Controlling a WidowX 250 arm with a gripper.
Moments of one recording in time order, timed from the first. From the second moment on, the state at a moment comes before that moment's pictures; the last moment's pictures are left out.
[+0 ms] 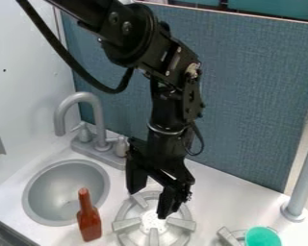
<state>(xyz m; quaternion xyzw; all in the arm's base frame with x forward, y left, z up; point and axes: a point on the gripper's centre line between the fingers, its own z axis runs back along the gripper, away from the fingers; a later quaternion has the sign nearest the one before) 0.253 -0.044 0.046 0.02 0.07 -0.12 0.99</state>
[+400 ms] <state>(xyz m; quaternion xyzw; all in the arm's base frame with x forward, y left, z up) 0.260 -0.069 0.027 -0.01 0.06 -0.13 0.99</state>
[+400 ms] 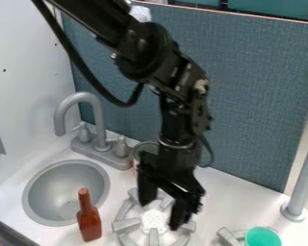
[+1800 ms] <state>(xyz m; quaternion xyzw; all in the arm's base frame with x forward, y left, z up) 0.337 -0.146 -0.042 -0.03 0.03 -0.10 0.99</state>
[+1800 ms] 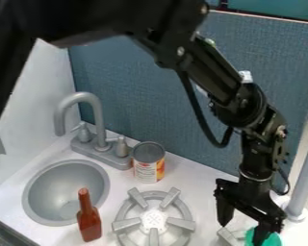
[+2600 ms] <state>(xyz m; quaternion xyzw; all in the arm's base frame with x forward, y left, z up) 0.336 -0.149 -0.054 -0.03 0.06 -0.10 0.99</state>
